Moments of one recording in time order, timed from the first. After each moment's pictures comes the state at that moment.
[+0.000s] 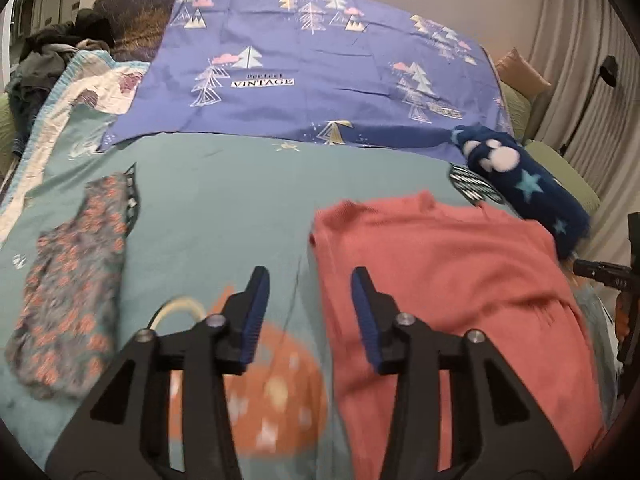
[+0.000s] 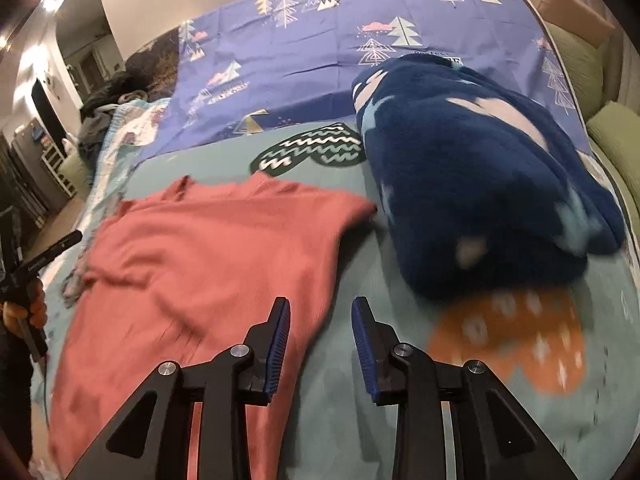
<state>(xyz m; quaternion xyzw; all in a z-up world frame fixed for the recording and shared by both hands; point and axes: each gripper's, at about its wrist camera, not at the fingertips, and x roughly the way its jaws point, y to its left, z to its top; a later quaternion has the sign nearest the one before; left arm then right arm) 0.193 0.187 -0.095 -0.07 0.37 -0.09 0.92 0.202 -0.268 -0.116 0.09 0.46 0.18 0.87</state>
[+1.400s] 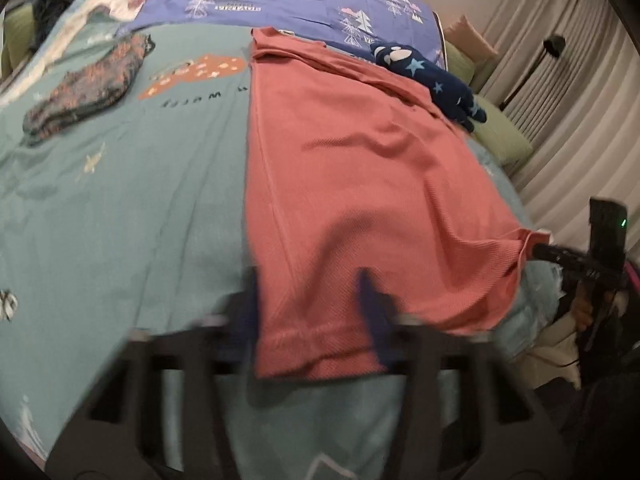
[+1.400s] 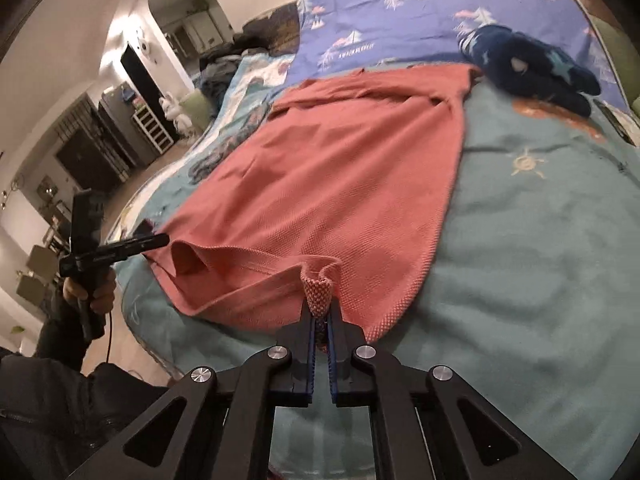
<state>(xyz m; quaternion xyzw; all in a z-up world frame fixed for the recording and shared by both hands) -0.105 0.161 -0.142 -0.14 0.44 -0.16 0.87 -0.085 -0.255 -0.120 0.10 0.43 0.34 0.83</state>
